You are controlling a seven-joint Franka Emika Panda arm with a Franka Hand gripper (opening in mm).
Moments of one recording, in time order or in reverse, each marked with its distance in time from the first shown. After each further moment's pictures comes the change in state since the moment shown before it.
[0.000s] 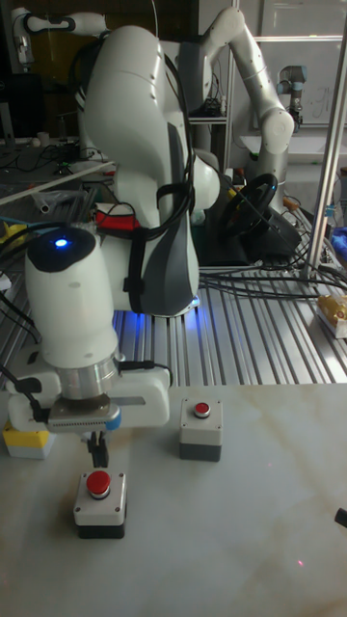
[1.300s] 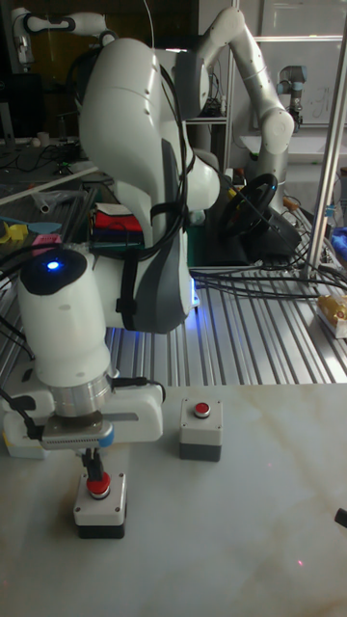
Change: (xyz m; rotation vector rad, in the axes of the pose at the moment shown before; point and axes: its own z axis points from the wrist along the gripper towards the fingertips) arm -0.005 -0.010 0.023 -0.007 0.000 -0.002
